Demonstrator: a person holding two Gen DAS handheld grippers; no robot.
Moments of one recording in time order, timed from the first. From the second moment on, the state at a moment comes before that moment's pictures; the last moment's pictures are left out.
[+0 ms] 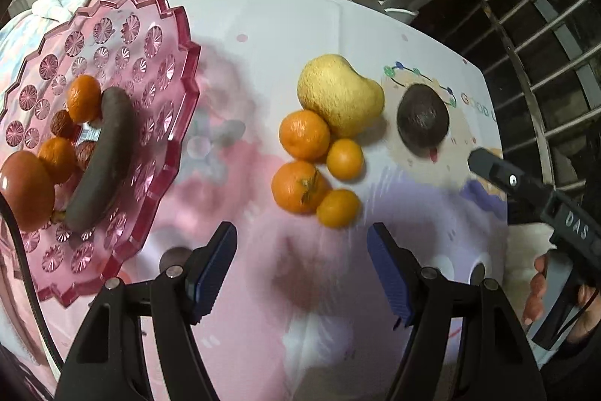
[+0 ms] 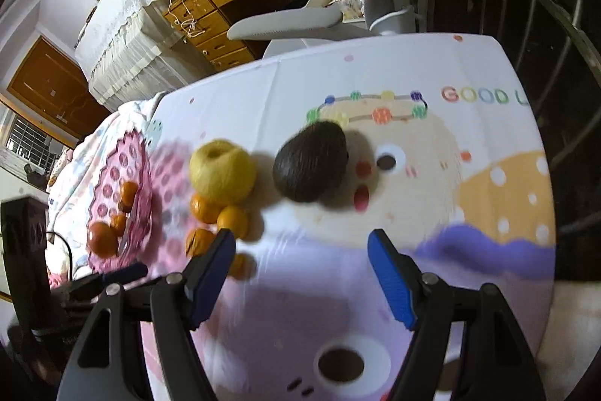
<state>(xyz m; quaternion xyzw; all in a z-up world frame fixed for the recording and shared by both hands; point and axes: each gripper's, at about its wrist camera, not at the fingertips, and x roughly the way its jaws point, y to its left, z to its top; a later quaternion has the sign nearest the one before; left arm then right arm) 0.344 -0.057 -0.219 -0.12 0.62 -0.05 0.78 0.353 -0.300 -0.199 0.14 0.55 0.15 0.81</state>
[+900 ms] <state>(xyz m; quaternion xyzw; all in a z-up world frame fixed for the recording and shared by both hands) 0.387 -0.068 -0.269 -0.16 0.62 -0.04 0.77 0.424 -0.272 -0.250 0.12 0.58 0.14 0.79</state>
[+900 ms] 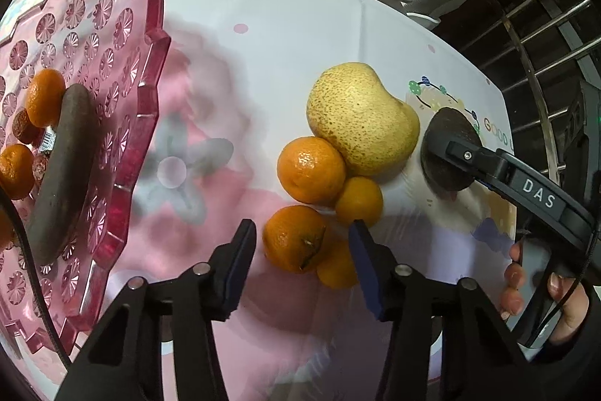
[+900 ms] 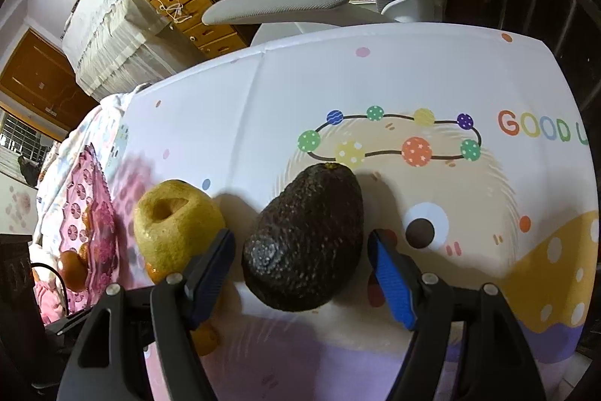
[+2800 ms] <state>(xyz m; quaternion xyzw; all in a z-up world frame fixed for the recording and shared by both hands) 0.238 0.067 -0.142 -0.08 0.58 -0.17 0.79 0.243 -0.181 -0.149 0.17 0.54 0.12 0.81</state>
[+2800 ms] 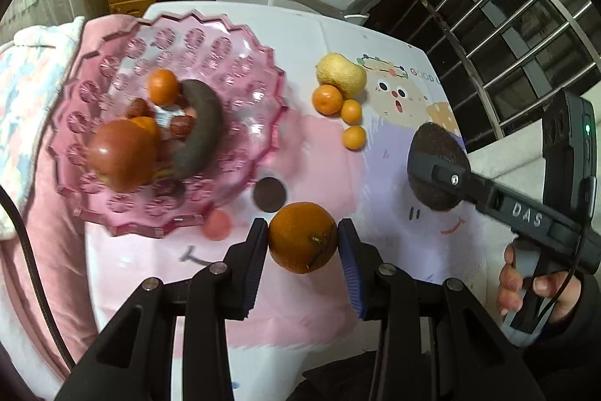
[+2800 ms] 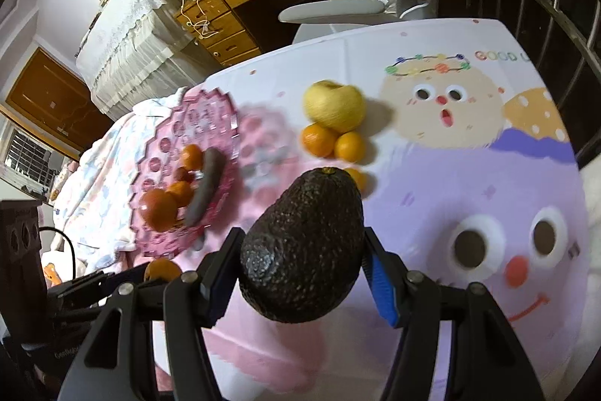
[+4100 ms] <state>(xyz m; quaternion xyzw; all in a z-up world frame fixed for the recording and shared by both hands) 0.353 0.252 -0.195 -0.13 0.57 -0.13 0.80 0.318 0.042 -0.162 0.12 0.53 0.20 0.82</state>
